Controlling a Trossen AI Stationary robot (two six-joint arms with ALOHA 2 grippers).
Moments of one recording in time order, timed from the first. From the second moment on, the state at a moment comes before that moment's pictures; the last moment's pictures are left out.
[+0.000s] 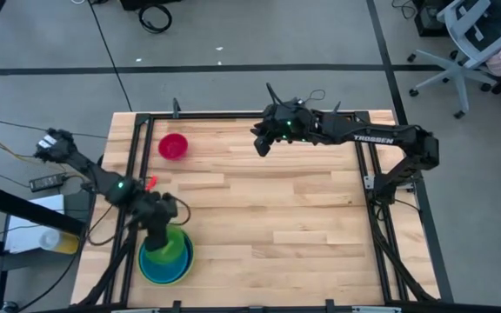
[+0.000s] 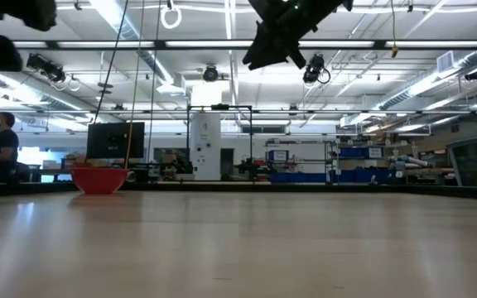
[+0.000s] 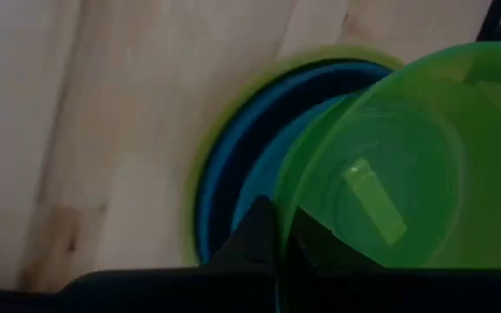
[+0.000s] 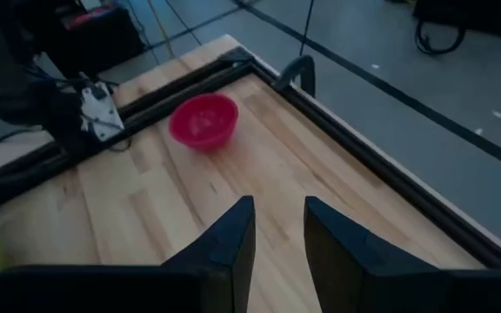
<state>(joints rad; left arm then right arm) -0.57 1.04 0.86 -1.03 0.09 -0.95 -0.26 1.58 1.39 -0.34 0.16 0.31</state>
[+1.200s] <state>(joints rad) 0.60 1.05 0.88 -1.17 -0.29 -0.68 -0.34 1.62 1.39 -0.34 0.10 0.46</state>
